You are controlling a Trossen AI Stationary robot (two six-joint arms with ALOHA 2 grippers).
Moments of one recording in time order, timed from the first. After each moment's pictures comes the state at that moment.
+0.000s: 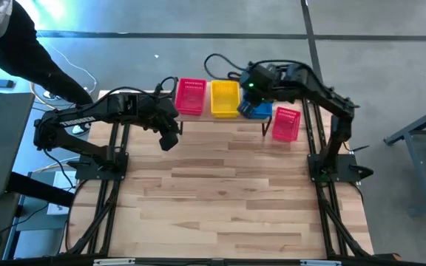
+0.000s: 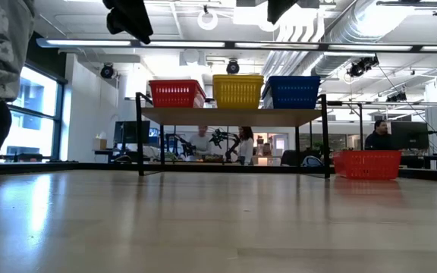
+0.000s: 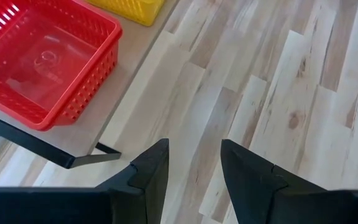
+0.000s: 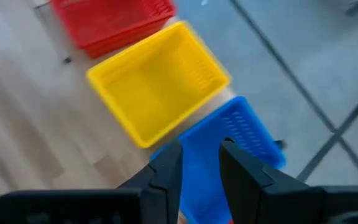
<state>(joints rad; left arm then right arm) 0.30 1.24 1.35 -1.04 -0.08 -0.22 -0.22 1.82 2.35 -1.57 0.44 0.22</state>
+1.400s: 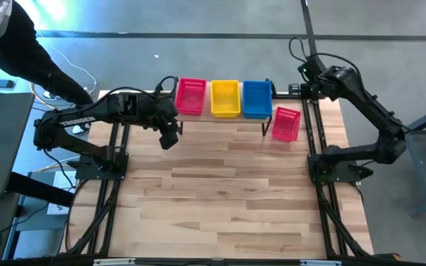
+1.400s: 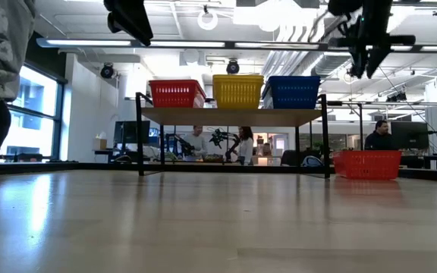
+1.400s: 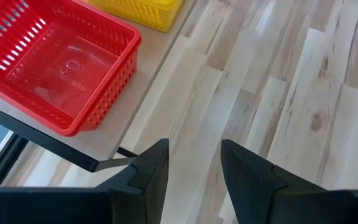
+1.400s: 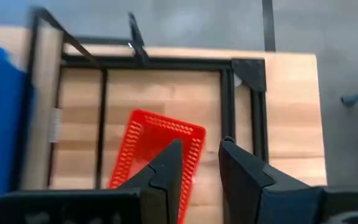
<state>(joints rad) 0.31 1.24 1.35 -1.04 -0.15 -0.18 -0.88 1.21 1.37 -1.33 0.33 0.59</state>
